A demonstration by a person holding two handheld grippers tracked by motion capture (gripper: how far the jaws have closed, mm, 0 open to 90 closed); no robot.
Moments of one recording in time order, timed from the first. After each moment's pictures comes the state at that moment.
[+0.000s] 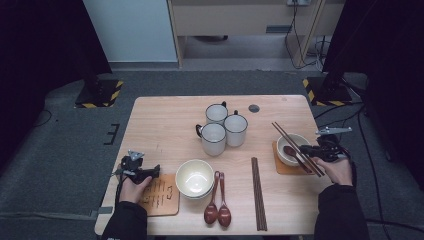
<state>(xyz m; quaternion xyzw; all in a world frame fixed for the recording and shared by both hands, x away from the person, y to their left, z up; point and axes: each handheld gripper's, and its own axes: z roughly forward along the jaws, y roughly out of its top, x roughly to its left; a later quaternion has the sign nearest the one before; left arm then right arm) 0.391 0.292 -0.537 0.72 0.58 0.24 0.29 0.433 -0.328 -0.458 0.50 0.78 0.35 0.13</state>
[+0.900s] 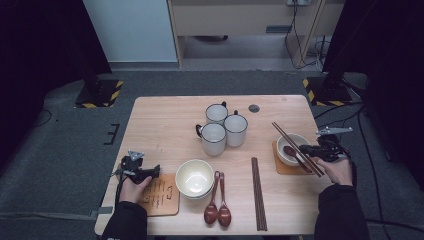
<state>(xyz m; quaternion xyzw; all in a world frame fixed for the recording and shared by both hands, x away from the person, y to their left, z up) 0.391 0.292 -0.537 0.72 0.58 0.24 0.29 0.433 -0.329 -0.457 0.49 0.78 0.36 0.13</state>
